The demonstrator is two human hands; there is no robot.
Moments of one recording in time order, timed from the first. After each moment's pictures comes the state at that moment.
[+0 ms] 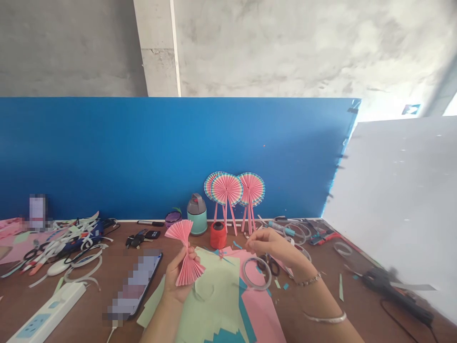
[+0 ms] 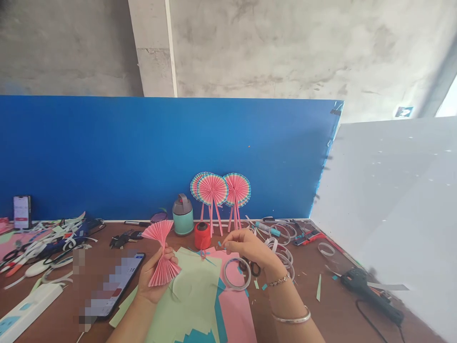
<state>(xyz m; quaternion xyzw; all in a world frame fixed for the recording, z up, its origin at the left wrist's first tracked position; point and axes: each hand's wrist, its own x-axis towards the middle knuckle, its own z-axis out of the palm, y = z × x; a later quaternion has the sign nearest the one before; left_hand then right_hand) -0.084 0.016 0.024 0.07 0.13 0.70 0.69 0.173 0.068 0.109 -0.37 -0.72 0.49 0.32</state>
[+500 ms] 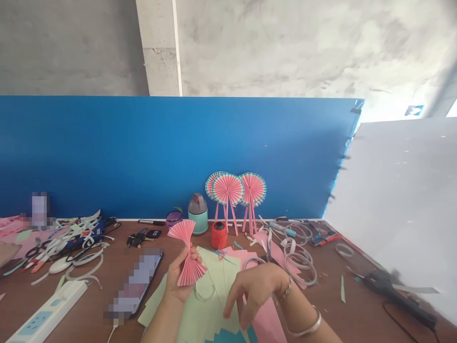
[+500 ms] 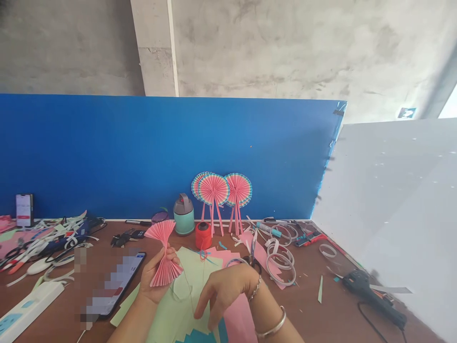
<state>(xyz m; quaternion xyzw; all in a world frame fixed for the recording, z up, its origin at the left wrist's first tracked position) -0.082 0.017 0.022 0.09 0.15 0.70 0.69 0.138 0.043 0.103 -0.22 -0.81 0.53 -0.08</state>
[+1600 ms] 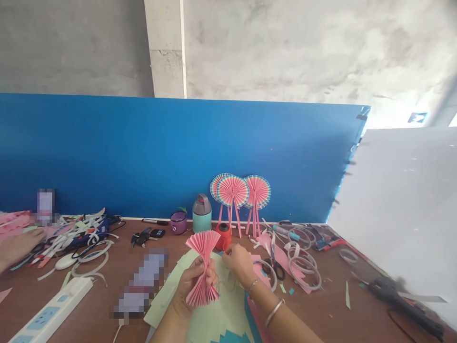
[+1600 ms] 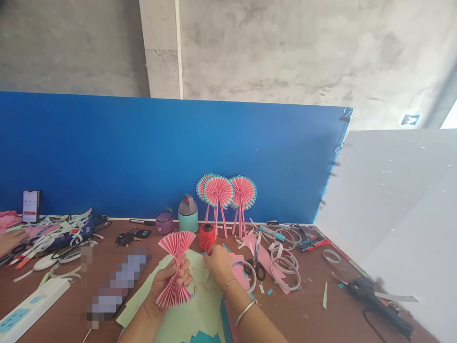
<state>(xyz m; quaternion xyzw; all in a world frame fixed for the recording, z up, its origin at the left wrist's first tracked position) -0.067 0.002 0.018 0.27 0.11 0.61 0.74 0.070 0.086 0.021 -0.60 -0.66 0.33 0.33</state>
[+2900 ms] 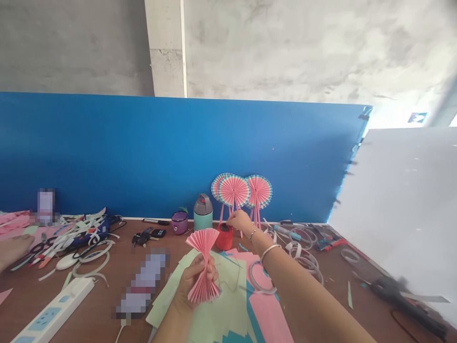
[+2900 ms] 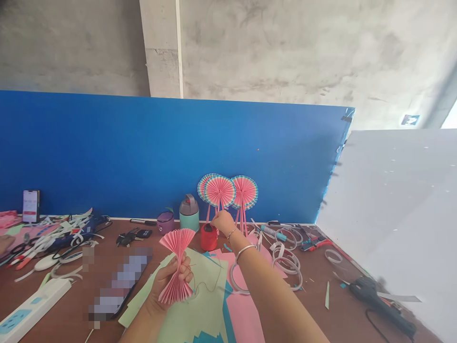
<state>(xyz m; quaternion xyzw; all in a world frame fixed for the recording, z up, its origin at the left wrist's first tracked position) -0.074 0.006 0.018 0.28 0.12 0.61 0.73 0.069 0.180 0.083 -0.60 -0.74 0.24 0.17</state>
